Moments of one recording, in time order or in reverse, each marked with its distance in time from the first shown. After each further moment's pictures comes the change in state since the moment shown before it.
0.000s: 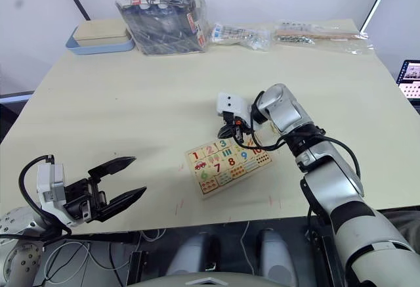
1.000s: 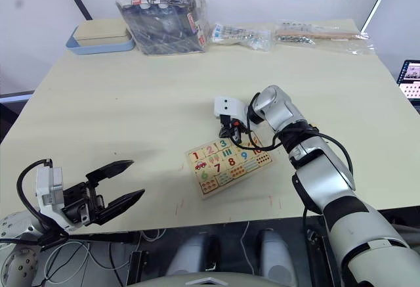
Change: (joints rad) left arm 0.032 -0.001 0.010 -0.001 0.000 -0.002 0.010; right arm -0.035 0.041 0.003 0.161 -0.068 -0.102 -0.048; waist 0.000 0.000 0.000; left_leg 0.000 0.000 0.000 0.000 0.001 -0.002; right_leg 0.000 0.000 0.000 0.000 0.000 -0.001
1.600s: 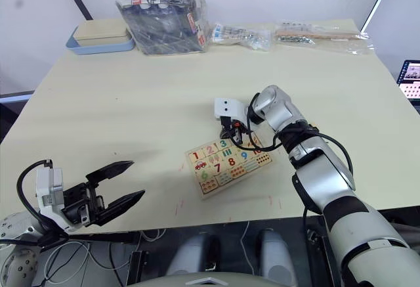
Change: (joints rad) left arm 0.007 0.000 0.000 -0.012 0.000 0.000 0.001; right arm 0.000 0.000 0.000 0.001 -0.026 -0.018 0.017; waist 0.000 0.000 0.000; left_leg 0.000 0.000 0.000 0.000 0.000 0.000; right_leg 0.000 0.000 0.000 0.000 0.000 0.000
